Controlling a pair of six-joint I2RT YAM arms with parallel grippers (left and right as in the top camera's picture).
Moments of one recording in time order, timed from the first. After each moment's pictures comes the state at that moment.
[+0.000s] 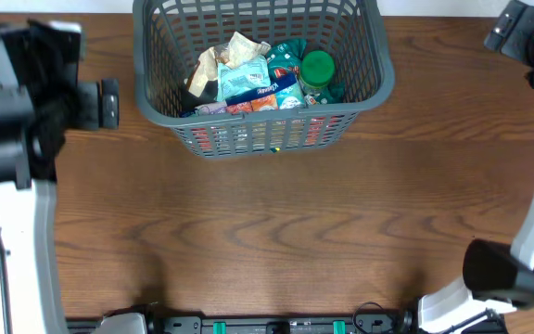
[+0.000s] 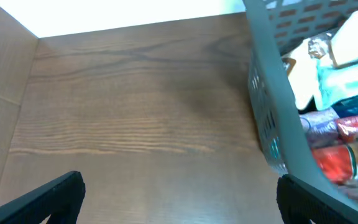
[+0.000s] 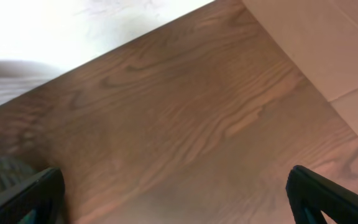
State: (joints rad) left arm 0.14 1.33 1.60 -1.04 0.01 0.23; right arm -0.19 1.77 2.30 -1.35 0.26 0.28
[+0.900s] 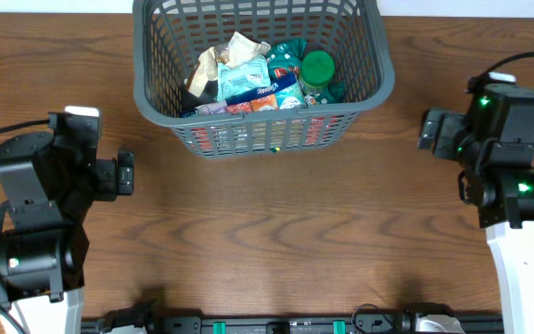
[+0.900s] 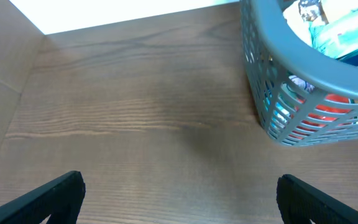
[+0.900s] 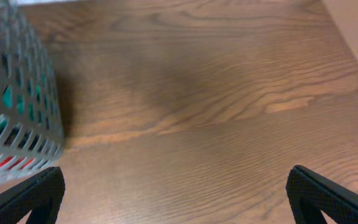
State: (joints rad) left arm 0.14 0.92 1.10 -0.85 0.01 0.24; right arm -0.02 1.16 1.21 -0.82 0.21 0.09
